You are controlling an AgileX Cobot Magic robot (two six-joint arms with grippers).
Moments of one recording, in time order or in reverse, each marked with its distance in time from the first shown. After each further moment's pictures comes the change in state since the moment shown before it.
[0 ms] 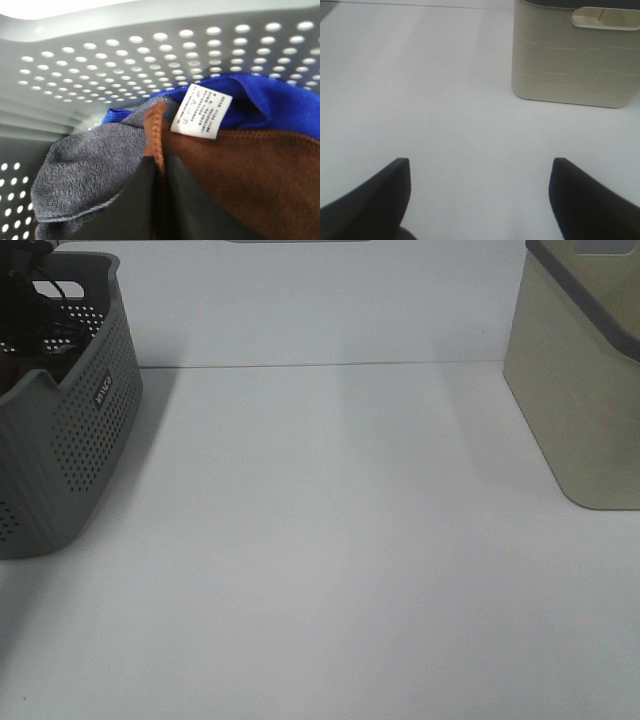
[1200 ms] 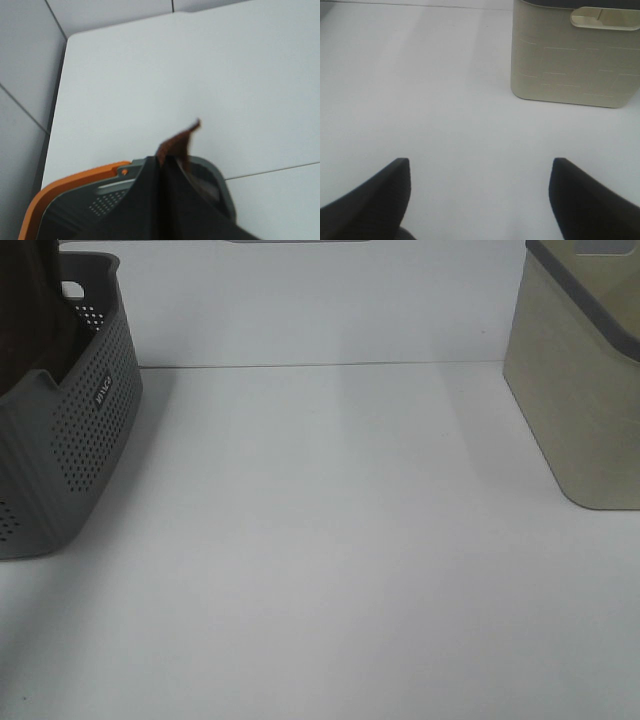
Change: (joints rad) left arm -0.094 -0.519 0.000 -0.206 0.028 0.160; right arm 0.000 0.000 0.000 -0.003 0.000 0.000
